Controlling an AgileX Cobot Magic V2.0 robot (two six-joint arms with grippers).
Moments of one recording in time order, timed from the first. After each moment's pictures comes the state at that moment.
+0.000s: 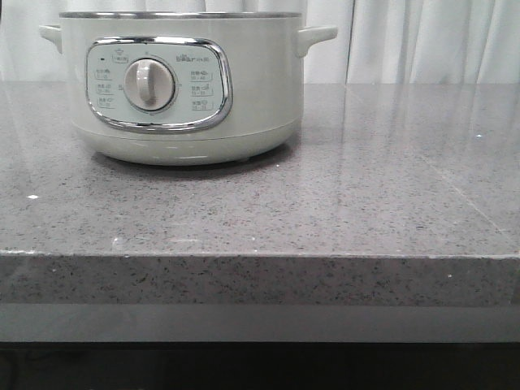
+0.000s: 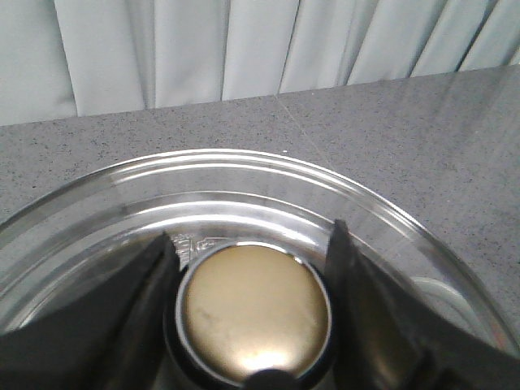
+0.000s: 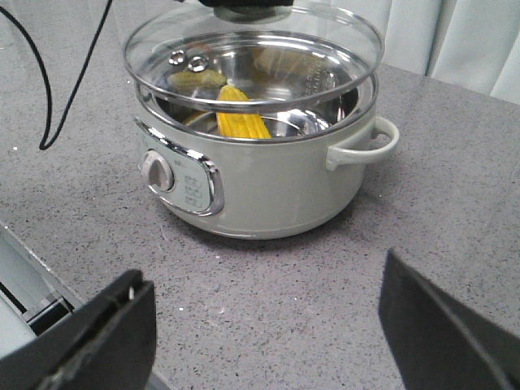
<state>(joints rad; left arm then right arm) -0.48 1.63 -1.51 -0.14 0.32 0.02 0.60 0.70 -0.75 0.09 0.39 -0.06</state>
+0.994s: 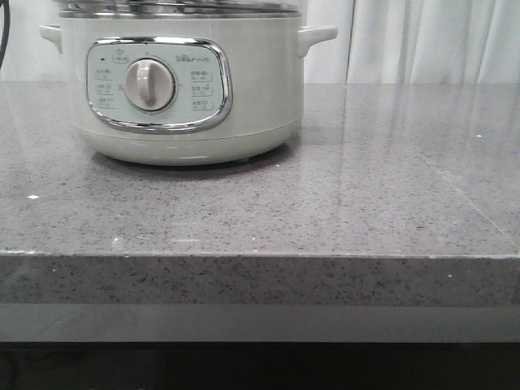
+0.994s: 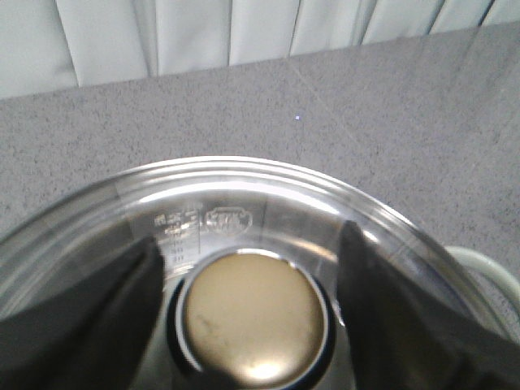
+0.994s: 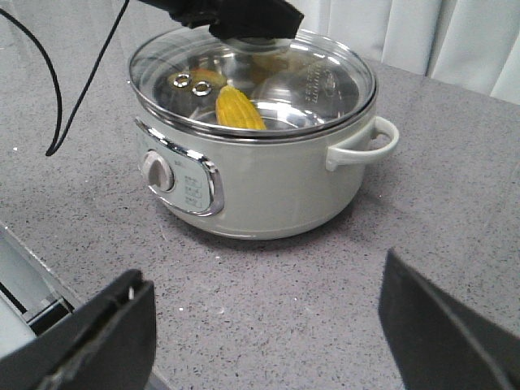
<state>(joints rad) -0.48 1.67 -1.52 -0.10 0.35 0.02 0.60 0.70 -0.75 0.09 0.39 -0.06</state>
